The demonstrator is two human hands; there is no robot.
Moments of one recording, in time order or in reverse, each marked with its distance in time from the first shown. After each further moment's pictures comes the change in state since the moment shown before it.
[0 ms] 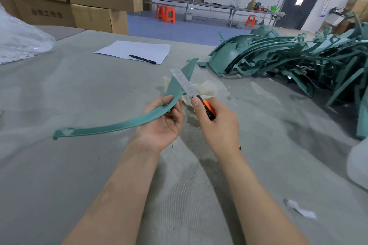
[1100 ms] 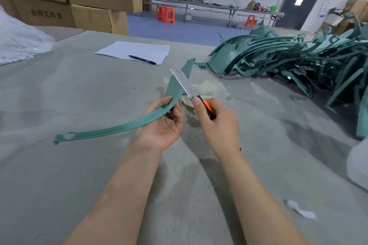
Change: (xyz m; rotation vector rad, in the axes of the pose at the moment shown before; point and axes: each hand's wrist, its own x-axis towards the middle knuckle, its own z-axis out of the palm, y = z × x) left_hand 0.000 -0.005 0.002 -0.024 0.023 0.043; right_hand 0.003 0.001 -0.001 0.031 -0.028 0.041
